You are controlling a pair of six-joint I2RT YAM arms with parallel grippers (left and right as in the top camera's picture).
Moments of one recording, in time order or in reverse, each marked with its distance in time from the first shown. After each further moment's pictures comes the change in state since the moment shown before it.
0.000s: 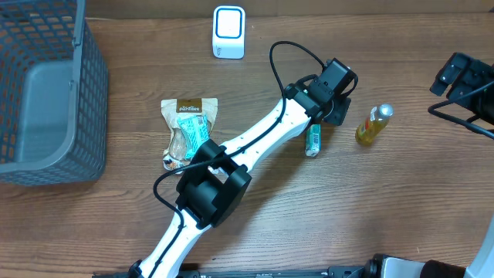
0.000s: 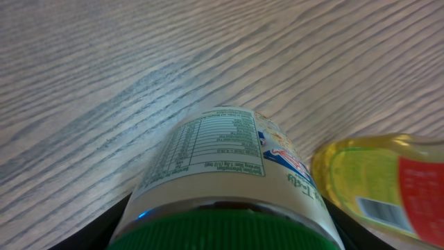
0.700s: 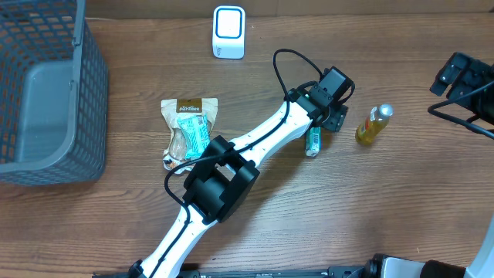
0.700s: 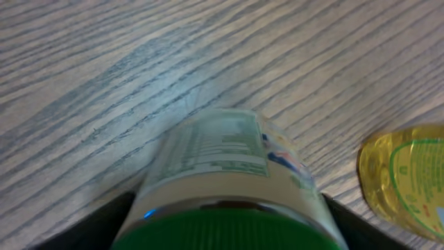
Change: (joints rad) left arm 0.000 0.072 0.000 0.011 -0.011 0.031; right arm 0.000 0.000 0.000 0.000 0.000 0.000
